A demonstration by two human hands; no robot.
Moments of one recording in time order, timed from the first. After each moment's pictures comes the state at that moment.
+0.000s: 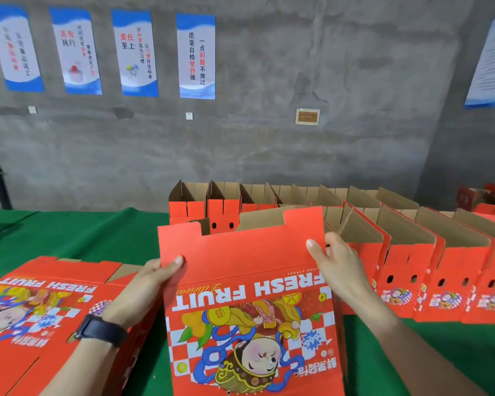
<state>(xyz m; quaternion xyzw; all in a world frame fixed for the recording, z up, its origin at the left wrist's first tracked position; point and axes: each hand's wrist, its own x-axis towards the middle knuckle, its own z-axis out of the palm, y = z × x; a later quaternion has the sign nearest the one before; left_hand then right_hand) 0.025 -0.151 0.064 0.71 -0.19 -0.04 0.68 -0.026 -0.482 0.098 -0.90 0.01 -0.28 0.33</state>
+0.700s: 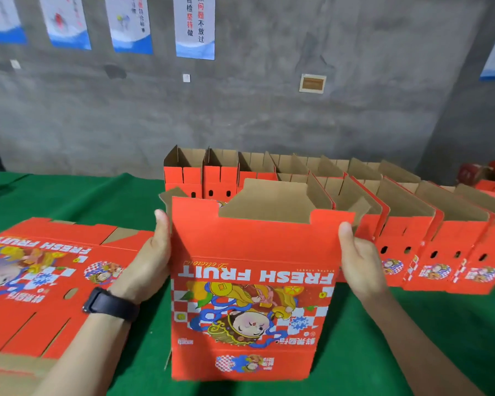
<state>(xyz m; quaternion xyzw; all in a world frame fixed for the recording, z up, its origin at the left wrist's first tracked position) -0.003 -0.181 0.066 0.72 -0.09 -0.07 0.69 -0.063 -0.498 0.064 -0.84 0.08 -0.28 0.46</state>
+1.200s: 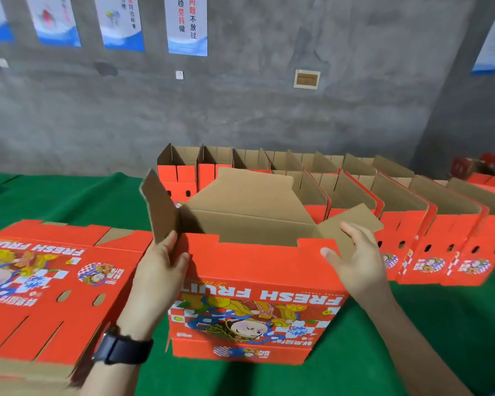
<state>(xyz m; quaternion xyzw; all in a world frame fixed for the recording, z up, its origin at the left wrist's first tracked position) -0.042 -0.211 0.067 0.87 -0.03 0.15 0.47 -0.072 -0.506 0.057 -0.87 0.10 -0.30 0.37</state>
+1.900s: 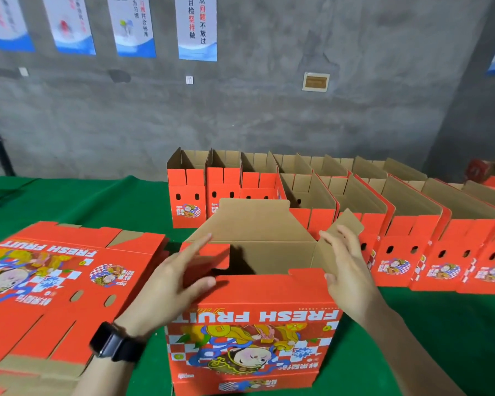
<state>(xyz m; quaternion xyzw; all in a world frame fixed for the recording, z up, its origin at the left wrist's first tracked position) -0.026 -0.183 0.041 0.88 -0.27 0.13 0.37 -0.070 -0.491 0.047 -0.93 0.00 -0.22 0.29</state>
